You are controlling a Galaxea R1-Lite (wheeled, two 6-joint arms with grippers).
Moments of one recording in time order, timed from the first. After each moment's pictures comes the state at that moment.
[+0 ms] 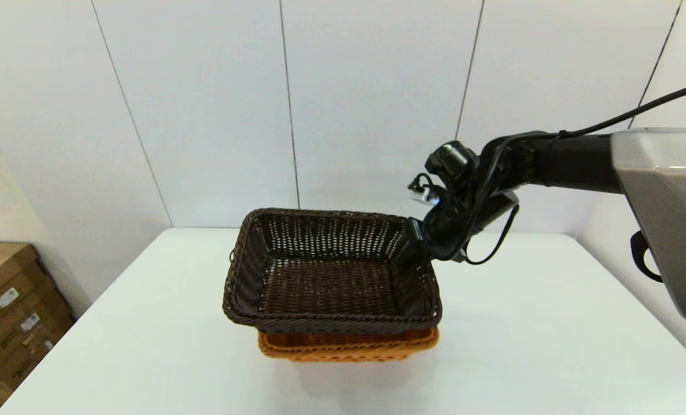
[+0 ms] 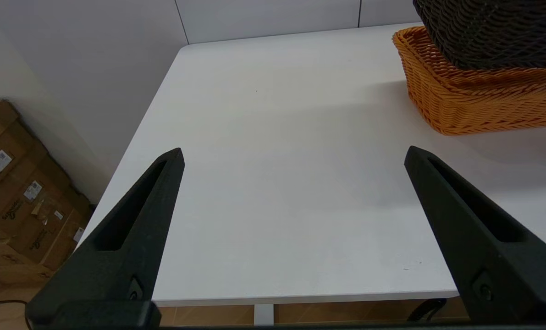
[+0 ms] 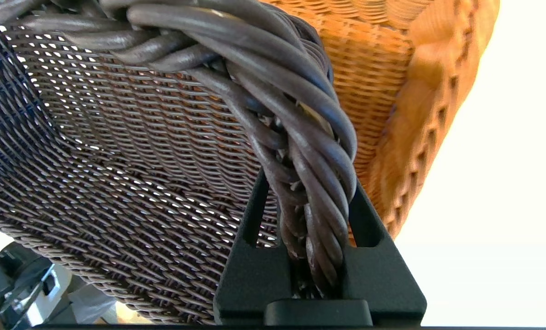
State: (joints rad) left arm 0.01 0.00 -0.07 0.19 -0.03 0.07; right arm 0.38 2.27 -1.95 0.84 0.45 0.33
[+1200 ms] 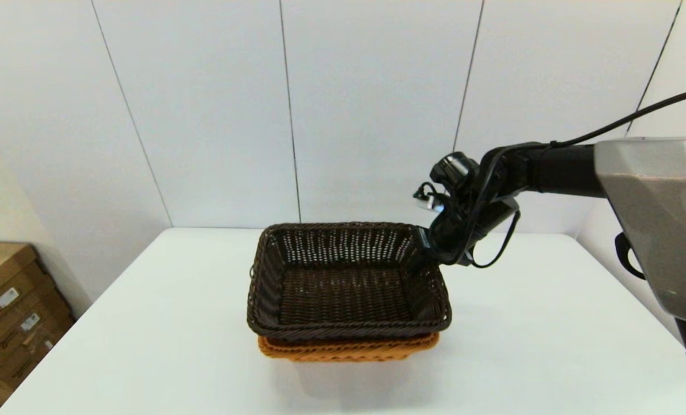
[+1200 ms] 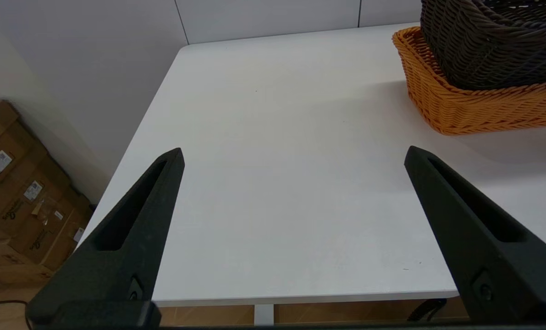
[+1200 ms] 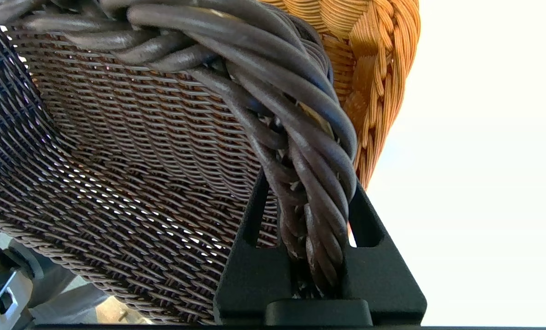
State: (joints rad) left arm 0.01 0.00 -0.07 0.19 -0.03 0.07; right arm 0.34 2.32 -1.95 0.84 0.41 0.26
